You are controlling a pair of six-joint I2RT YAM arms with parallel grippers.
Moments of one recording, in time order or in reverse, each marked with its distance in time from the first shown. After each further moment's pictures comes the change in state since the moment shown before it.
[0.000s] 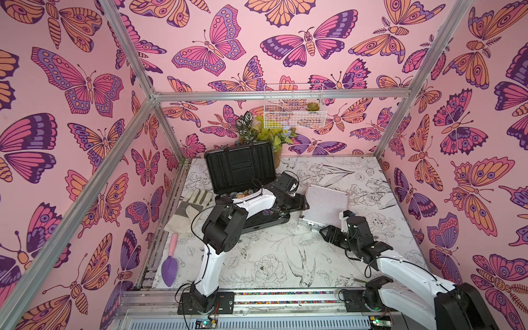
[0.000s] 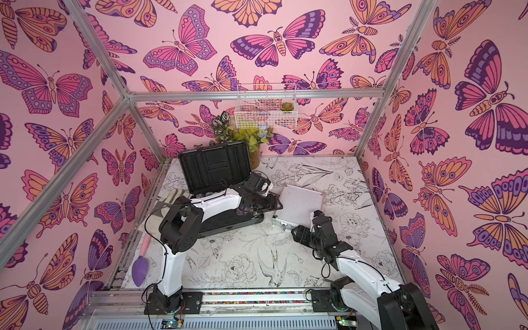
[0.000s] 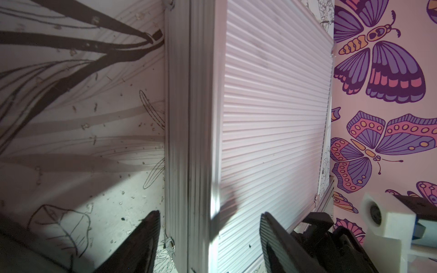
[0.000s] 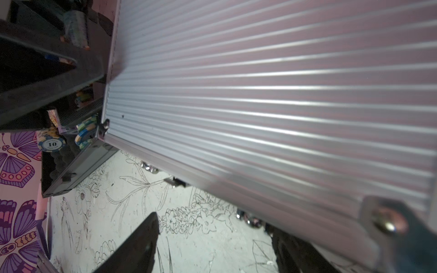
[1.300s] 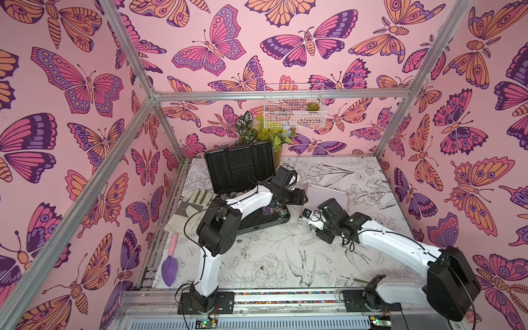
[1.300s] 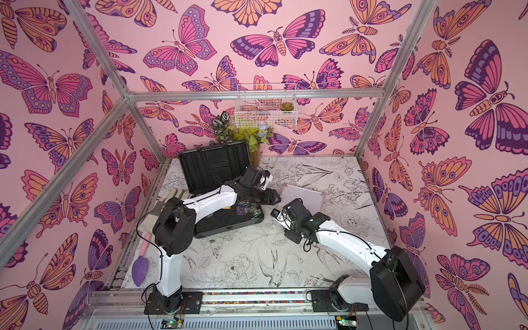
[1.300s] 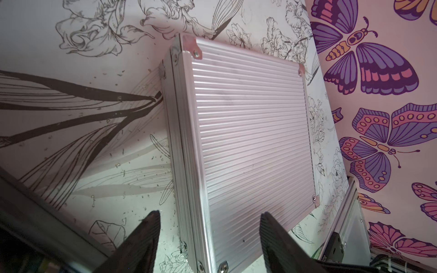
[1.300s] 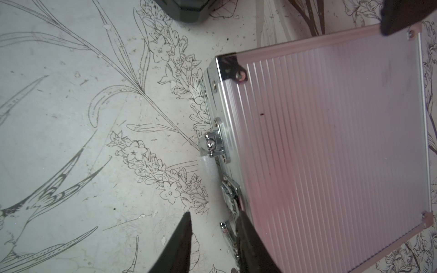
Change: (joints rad) left arm 0.013 -0.062 0.019 -0.002 -0.072 0.158; right arm 0.289 0.278 0.497 -0.536 0.307 -1.133
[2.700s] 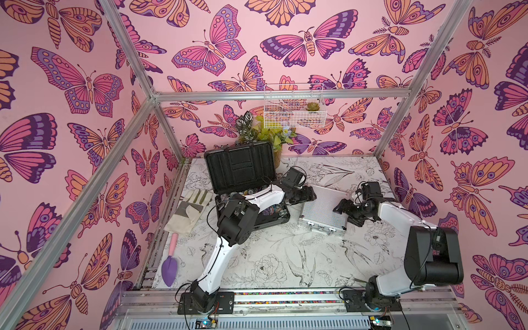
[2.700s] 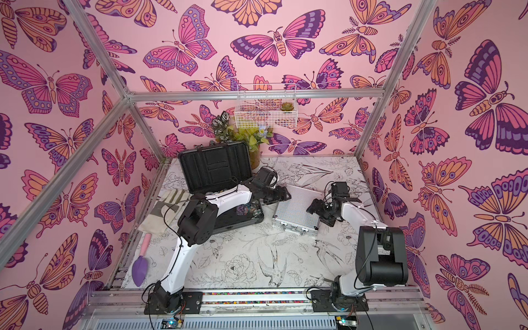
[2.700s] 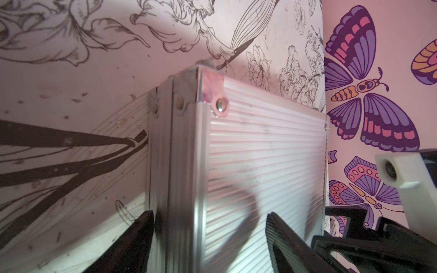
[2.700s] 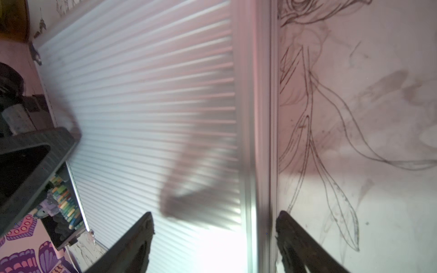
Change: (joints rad) left arm -0.020 0.268 0.244 0.061 0.001 -0.226; right arm -0.665 0.188 0.091 0.013 -0.467 0.914
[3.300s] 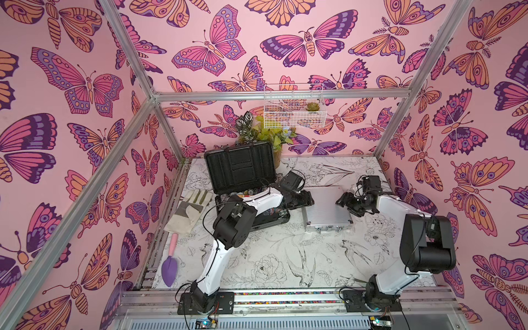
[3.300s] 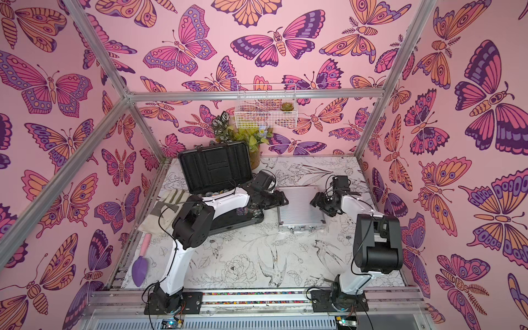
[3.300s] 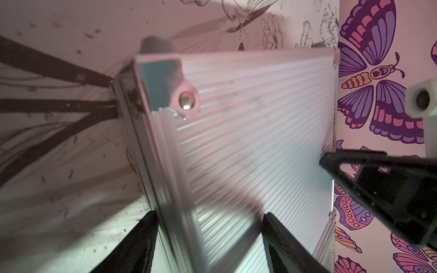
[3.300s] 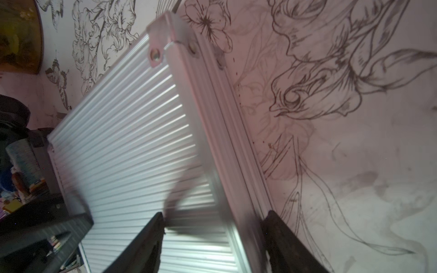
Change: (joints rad) left arm -0.018 -0.055 -0.084 -0.016 -0.010 -0.027; right arm -0.025 0.129 0.059 0.137 0.003 -0.024
